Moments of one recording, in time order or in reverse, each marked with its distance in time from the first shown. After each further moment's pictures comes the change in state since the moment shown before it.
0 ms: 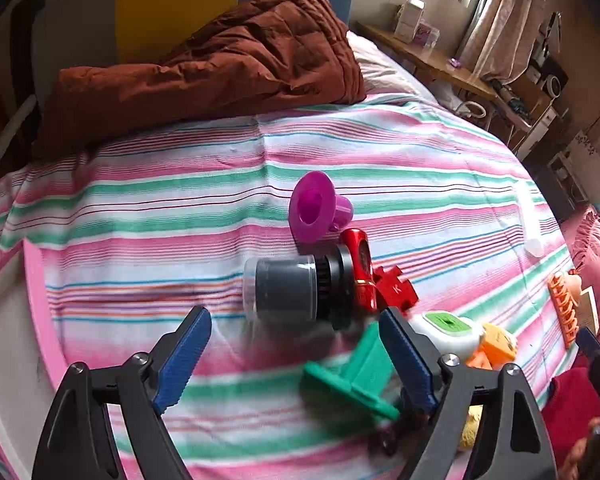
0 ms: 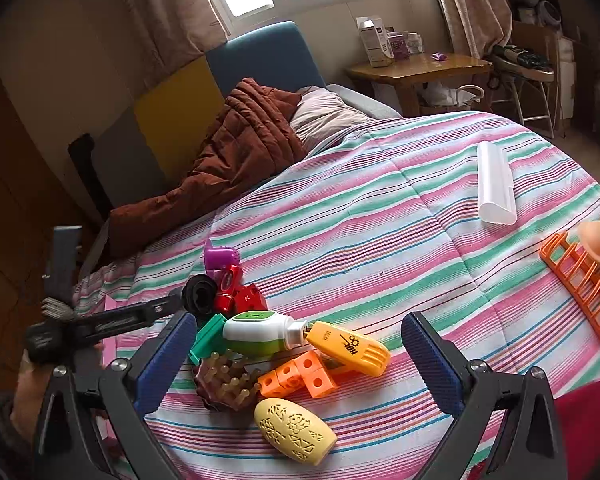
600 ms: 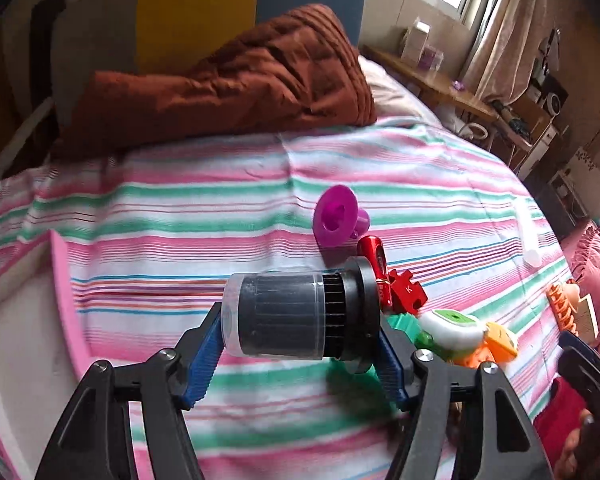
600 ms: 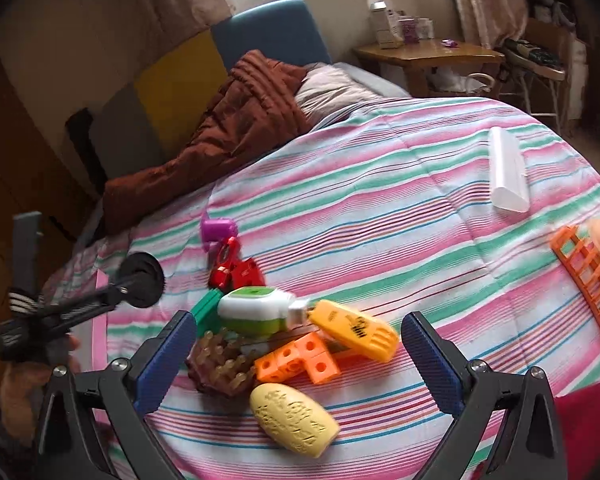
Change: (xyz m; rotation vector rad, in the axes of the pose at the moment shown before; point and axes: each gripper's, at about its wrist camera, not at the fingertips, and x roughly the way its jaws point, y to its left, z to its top) left arm -0.045 0.024 -0.028 -0.027 -0.116 0.015; right arm 0.021 0.014 -0.007 -0.060 0.100 -0.003
